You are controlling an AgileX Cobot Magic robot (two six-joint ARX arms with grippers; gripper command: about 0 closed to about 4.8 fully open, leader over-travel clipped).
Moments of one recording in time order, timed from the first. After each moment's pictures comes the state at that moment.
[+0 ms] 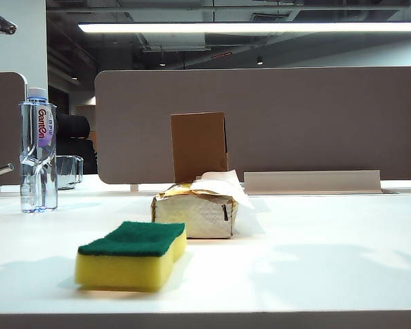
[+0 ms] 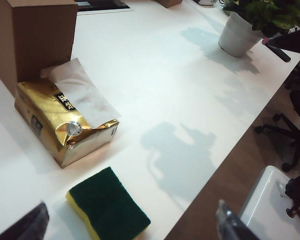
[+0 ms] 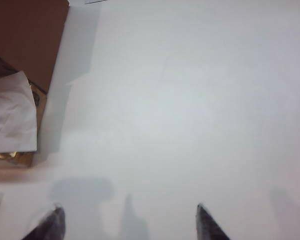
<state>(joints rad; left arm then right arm) -0.08 0.68 0.72 -0.55 0.87 0.05 0.03 0.75 0.96 -0.87 -0.14 0.18</state>
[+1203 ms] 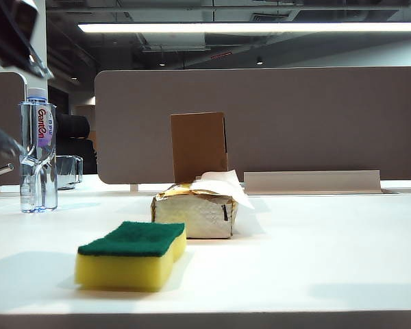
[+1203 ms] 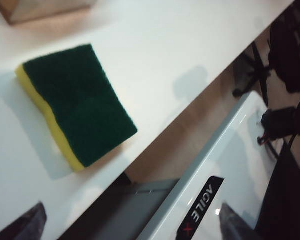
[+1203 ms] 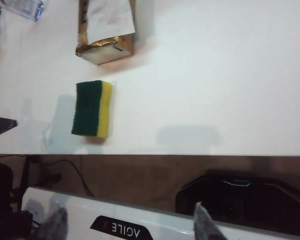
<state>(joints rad) -0.18 1.04 0.71 -0.77 0.86 0.13 -0.17 0.54 0.96 -1.36 -0.65 0.21</state>
